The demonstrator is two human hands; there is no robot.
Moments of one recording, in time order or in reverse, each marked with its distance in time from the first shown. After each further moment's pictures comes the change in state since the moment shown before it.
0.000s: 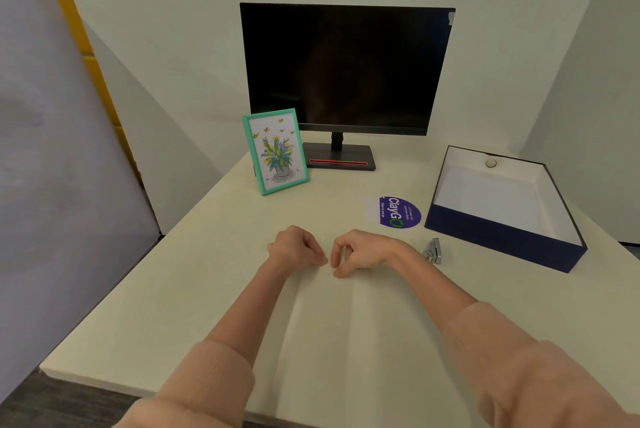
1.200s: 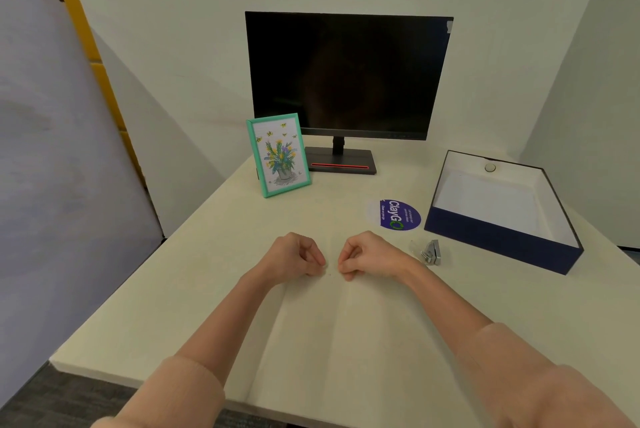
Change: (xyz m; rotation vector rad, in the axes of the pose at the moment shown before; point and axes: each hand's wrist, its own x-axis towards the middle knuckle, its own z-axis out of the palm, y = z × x) left_hand -0.028 -0.013 -0.015 -0.137 -0.116 0.222; right_hand -0.014 0.013 0.014 0.270 0.217 -0.059
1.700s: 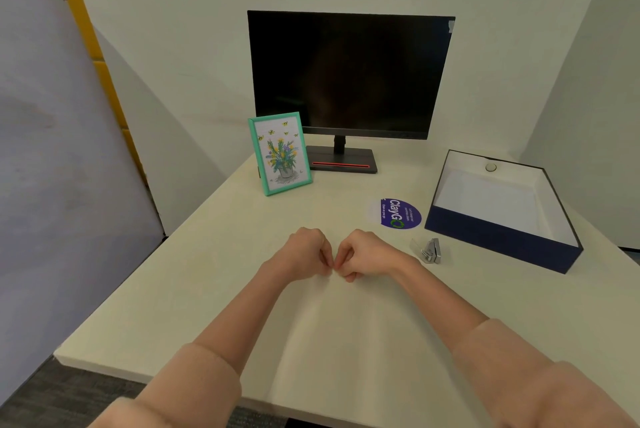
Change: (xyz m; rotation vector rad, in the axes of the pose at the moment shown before) left_hand 0.001 0.026 0.011 0.366 -0.001 0.094; right_hand -0.006 -0.022 0.005 -0.215 -0.038 0.054
